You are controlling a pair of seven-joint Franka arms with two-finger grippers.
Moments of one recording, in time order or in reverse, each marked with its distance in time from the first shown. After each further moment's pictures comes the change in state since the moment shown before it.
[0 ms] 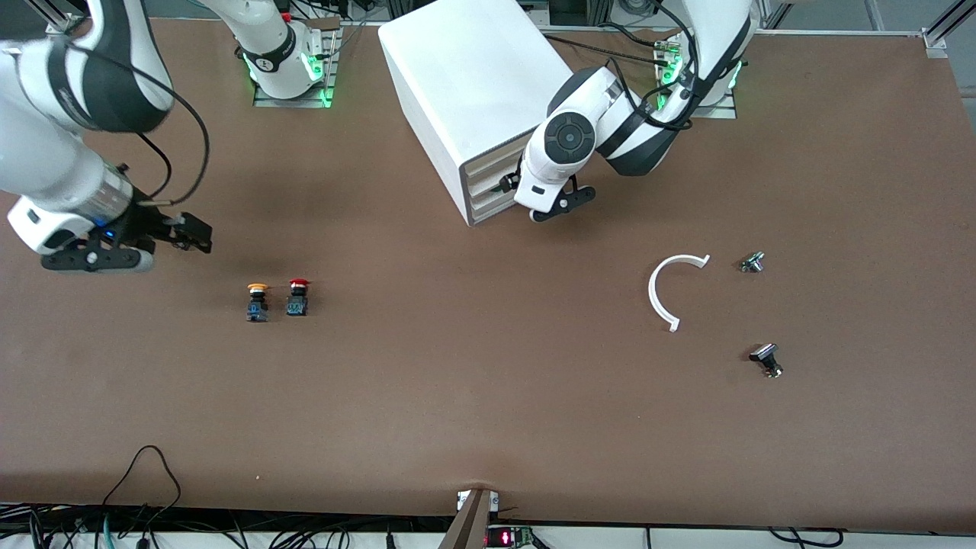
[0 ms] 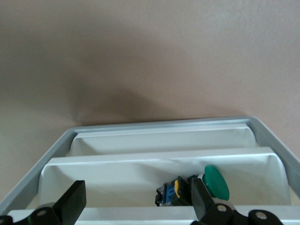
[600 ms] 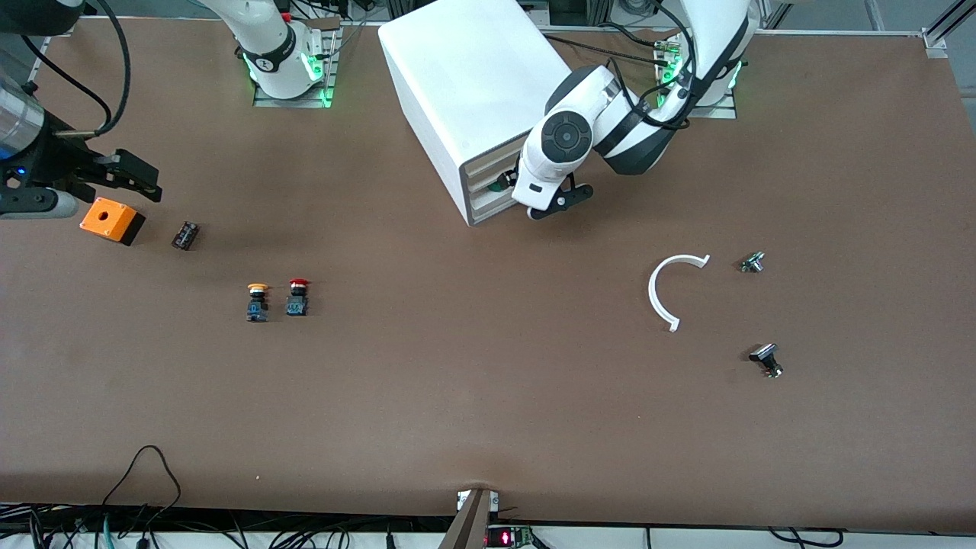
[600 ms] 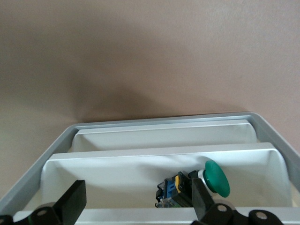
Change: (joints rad) left arm 0.016 -0.002 -0.001 0.027 0.008 -0.039 0.001; right arm -0.029 -0.024 0.025 0.265 -0.001 -0.337 0.000
